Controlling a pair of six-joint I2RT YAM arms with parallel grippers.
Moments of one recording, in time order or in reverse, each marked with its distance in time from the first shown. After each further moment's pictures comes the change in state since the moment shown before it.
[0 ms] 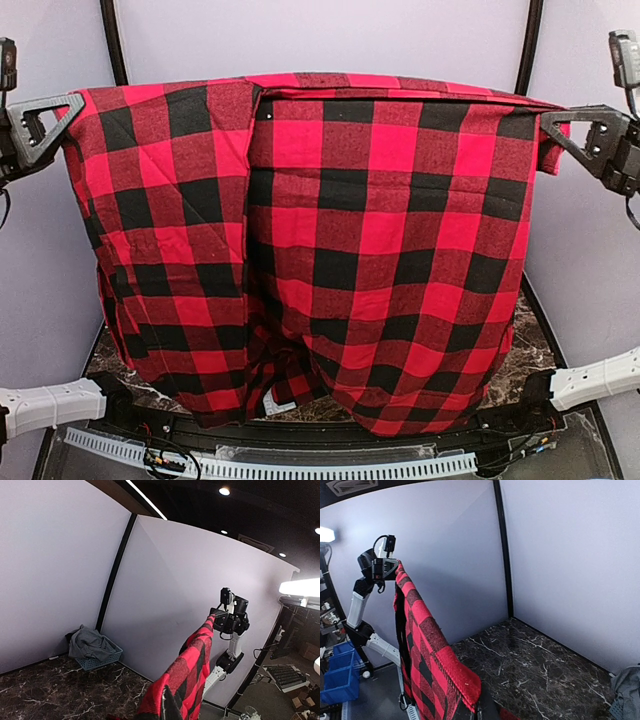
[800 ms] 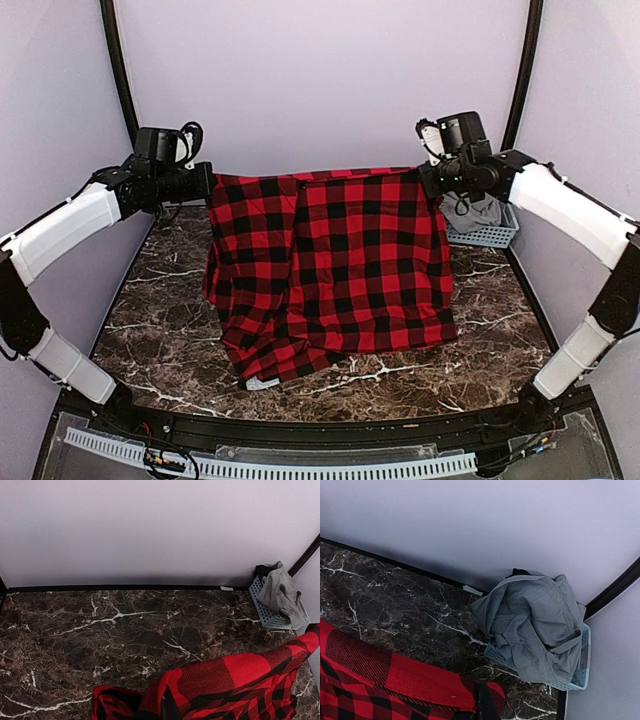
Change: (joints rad) left arm 0.064 0.606 -0.301 0.177 -0.669 0.204; right arm -0.519 0.589 -0.302 0.337 0.463 -0.209
